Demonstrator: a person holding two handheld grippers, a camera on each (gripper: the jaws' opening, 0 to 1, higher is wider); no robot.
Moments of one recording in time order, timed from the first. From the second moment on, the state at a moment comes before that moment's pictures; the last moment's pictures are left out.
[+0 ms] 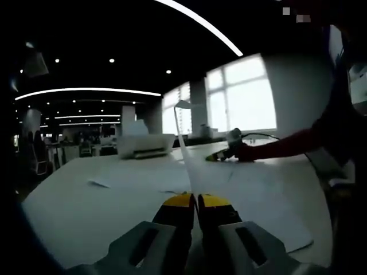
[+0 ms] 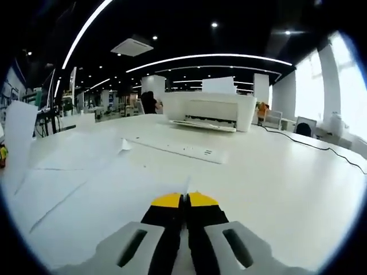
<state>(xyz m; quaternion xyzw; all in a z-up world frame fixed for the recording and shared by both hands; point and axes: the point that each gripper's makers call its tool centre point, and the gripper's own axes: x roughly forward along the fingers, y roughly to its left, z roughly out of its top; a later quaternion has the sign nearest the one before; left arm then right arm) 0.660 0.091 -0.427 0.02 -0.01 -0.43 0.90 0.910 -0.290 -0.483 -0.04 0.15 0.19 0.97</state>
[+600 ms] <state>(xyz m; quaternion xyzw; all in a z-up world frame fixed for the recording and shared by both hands) 0.661 0.092 -0.427 0.02 -0.01 -0.43 0.90 0.893 -0.294 -0.457 0.05 0.12 0.17 0.98</state>
